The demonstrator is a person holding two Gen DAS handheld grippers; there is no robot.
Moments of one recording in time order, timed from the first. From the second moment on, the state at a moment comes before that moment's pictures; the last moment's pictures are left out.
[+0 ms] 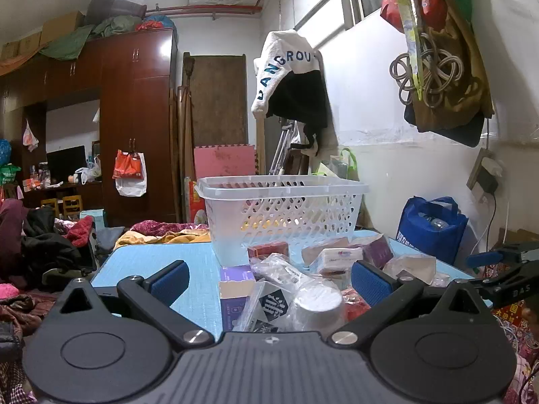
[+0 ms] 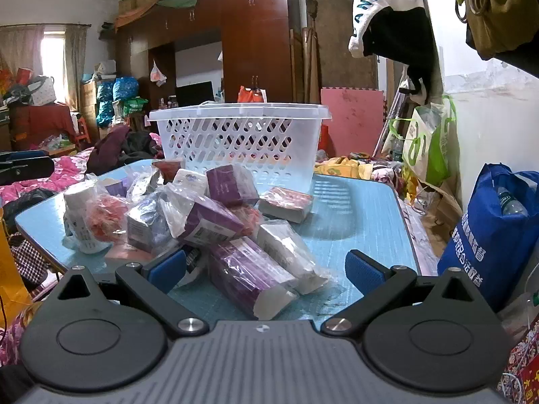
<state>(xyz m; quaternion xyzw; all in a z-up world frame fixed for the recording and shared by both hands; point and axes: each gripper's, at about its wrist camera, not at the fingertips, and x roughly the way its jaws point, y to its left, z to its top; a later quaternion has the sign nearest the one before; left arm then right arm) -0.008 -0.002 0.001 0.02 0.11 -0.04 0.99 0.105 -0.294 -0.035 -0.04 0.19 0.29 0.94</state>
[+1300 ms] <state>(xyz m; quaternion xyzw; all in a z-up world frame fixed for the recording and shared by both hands) 0.002 -0.004 -0.006 0.01 0.13 -0.02 0.99 0.103 -0.297 -0.033 -0.03 0.18 0.30 0.93</state>
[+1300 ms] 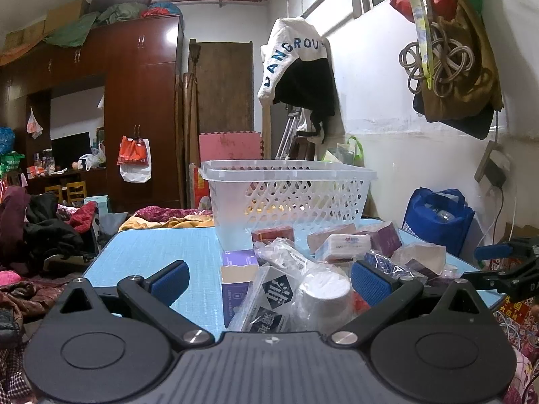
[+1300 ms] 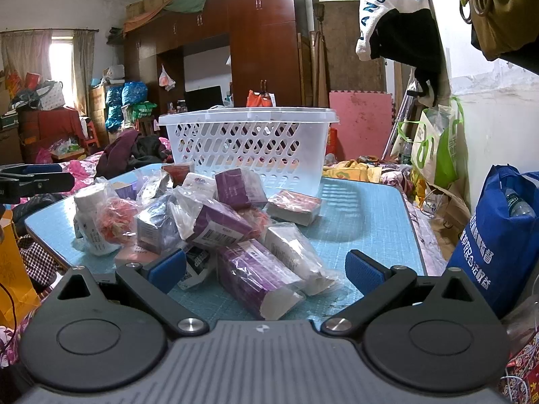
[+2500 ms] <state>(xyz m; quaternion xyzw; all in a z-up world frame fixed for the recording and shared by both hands) -0.011 0.022 -0.008 0.01 0.12 0.00 0.99 0.097 -0.302 -0.033 -0.05 0.16 0.29 0.94</state>
